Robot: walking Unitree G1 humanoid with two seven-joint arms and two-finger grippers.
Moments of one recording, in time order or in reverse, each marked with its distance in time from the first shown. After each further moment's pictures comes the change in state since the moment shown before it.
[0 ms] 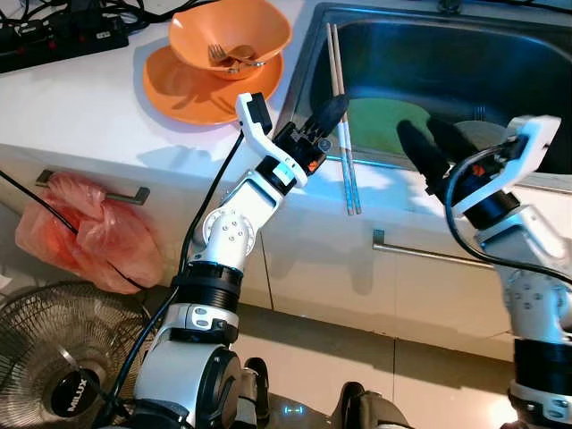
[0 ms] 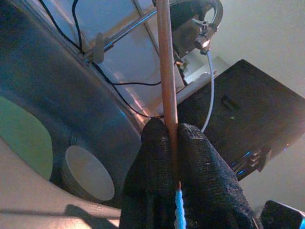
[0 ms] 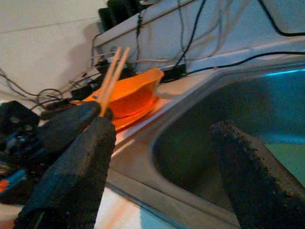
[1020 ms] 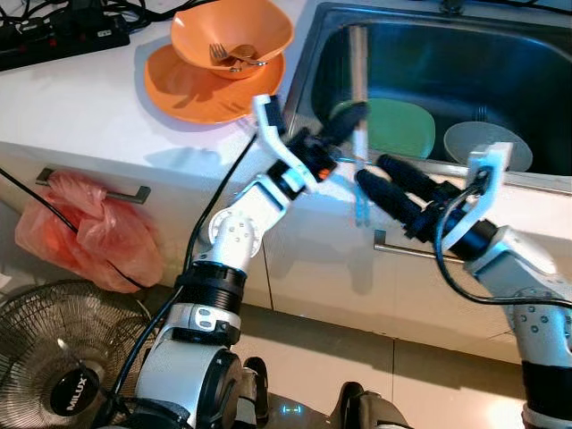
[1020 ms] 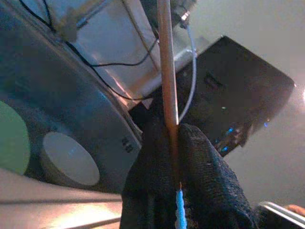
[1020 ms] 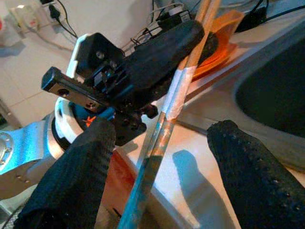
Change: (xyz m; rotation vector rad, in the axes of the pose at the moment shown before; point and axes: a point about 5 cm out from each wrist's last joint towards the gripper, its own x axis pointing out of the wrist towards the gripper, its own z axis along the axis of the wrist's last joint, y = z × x) left arm 0.004 -0.009 -0.013 0.012 0.096 -0.093; right arm -0.013 0.027 -0.024 0.110 0.178 0.239
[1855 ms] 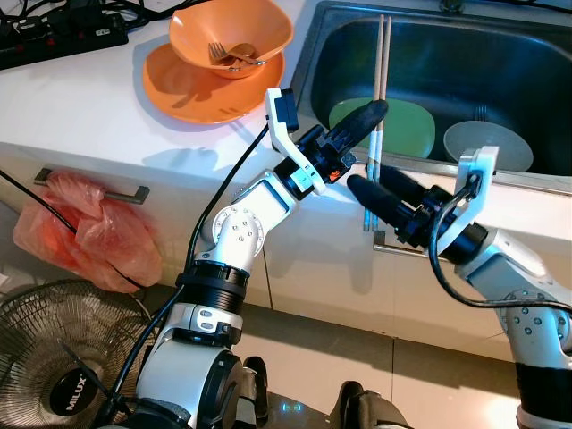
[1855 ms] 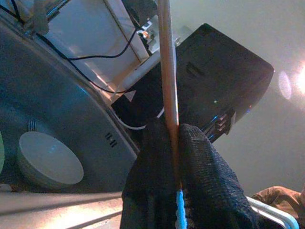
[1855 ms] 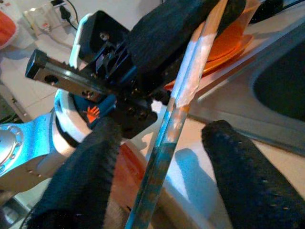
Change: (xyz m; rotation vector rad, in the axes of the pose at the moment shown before) left arm 0.005 -0.011 -0.002 0.015 0.039 -0.081; right arm 0.003 0.006 -0.007 0.044 0.010 0.047
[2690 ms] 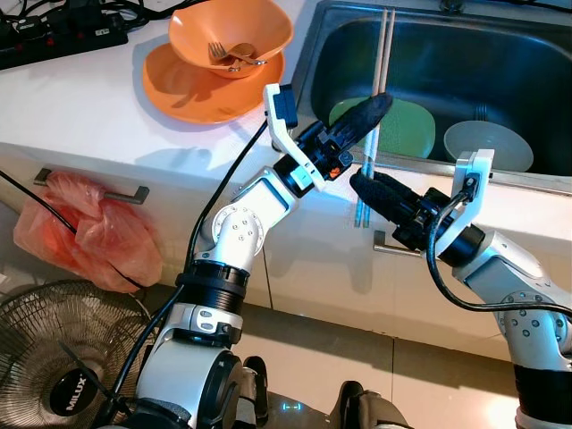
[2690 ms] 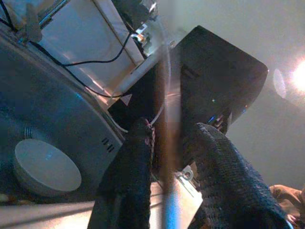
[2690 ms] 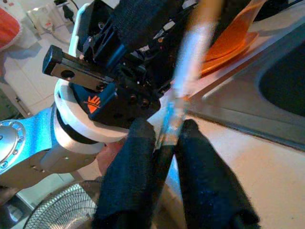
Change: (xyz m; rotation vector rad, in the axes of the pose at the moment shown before) left arm 0.002 -0.004 0.002 0.027 -0.012 -0.022; right arm 0.001 0.002 -0.002 0.006 0.000 0.006
